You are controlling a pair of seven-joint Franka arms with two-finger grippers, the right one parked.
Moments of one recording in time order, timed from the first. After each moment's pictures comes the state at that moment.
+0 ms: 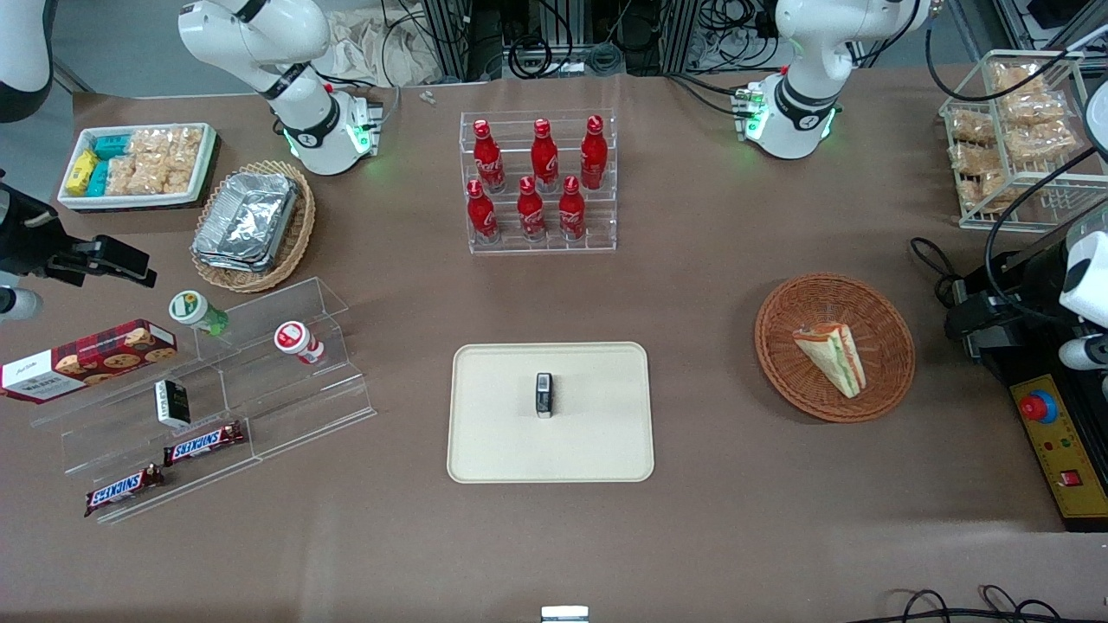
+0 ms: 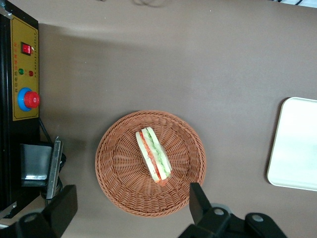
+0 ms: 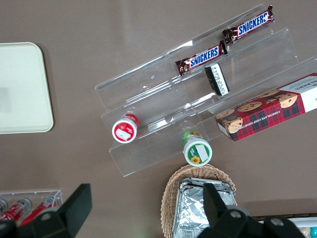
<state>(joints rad) 0.03 0.15 -0.03 -1.53 -0.01 1.75 -0.15</state>
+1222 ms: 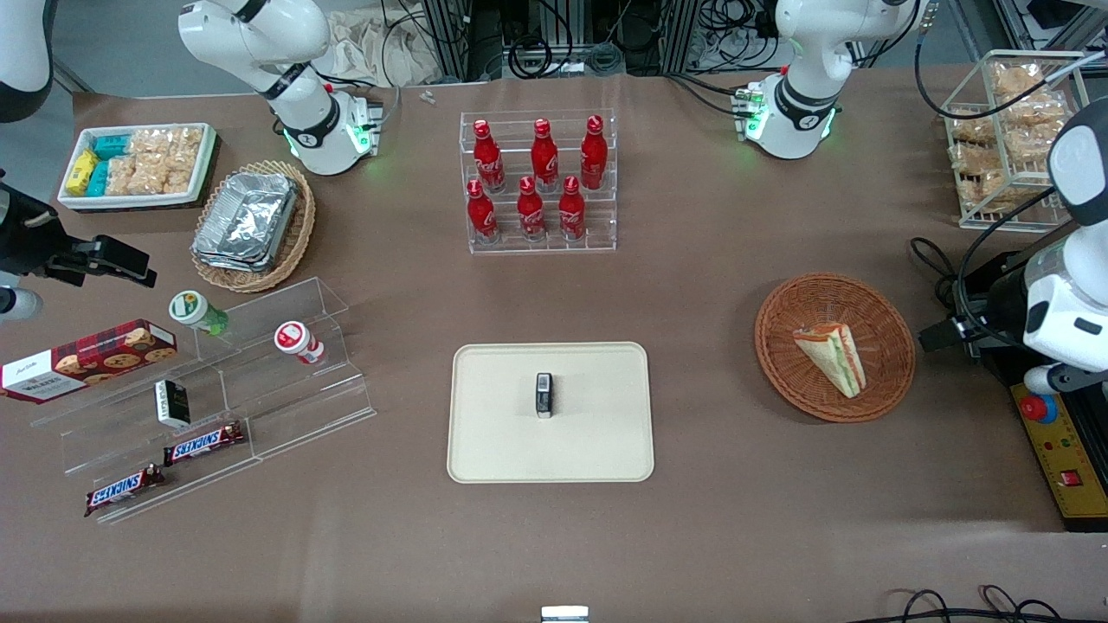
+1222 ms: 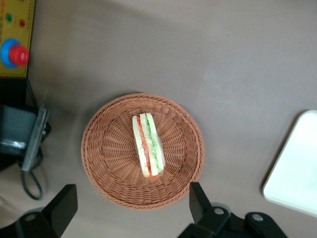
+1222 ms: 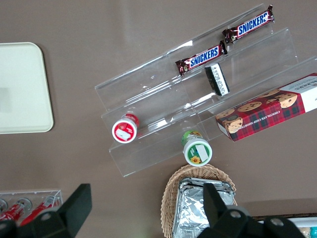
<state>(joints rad) 0.03 0.21 -0.03 -1.60 -0.01 1.77 -0.42</state>
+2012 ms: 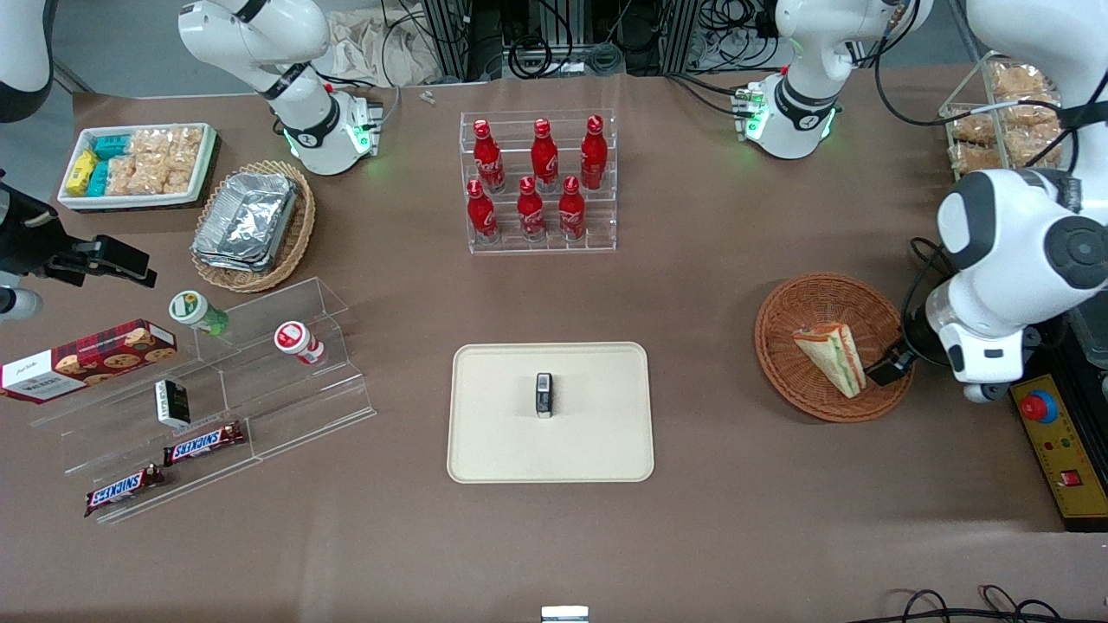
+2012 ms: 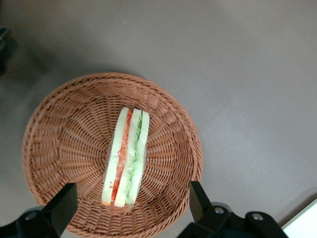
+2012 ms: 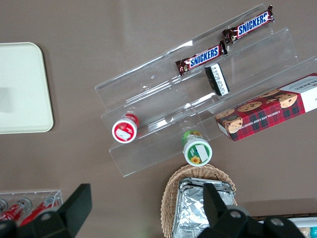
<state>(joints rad) 0.01 0.18 -0.05 -2.00 -0.01 2.21 -0.81</state>
